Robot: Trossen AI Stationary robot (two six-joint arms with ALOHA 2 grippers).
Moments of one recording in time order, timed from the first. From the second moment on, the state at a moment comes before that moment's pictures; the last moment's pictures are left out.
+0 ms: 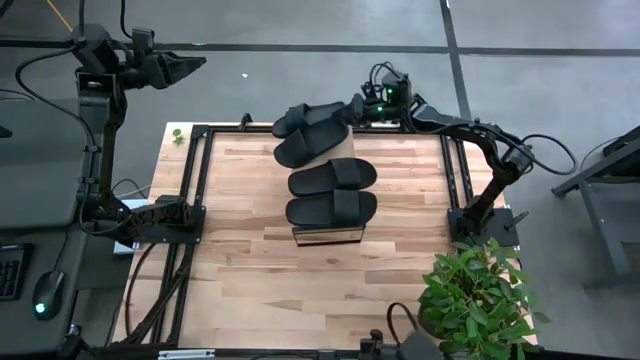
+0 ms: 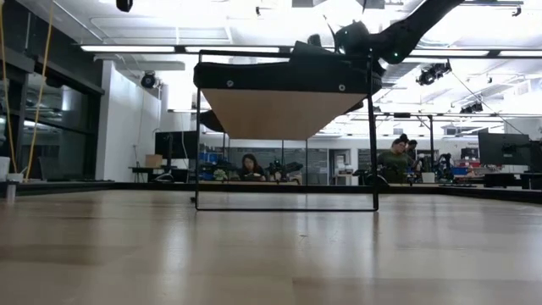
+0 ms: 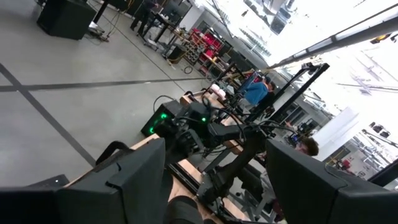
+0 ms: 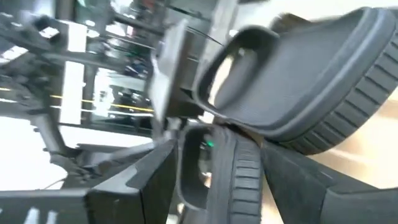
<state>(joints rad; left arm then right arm) 1.64 1.07 1.47 -0.43 1.22 -0.63 -0.76 1.68 1.20 0.19 -0.69 1.04</state>
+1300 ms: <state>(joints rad) 1.59 1.02 1.47 -0.47 1.20 -0.58 -0.65 1.63 1.20 0.61 -0.55 1.18</state>
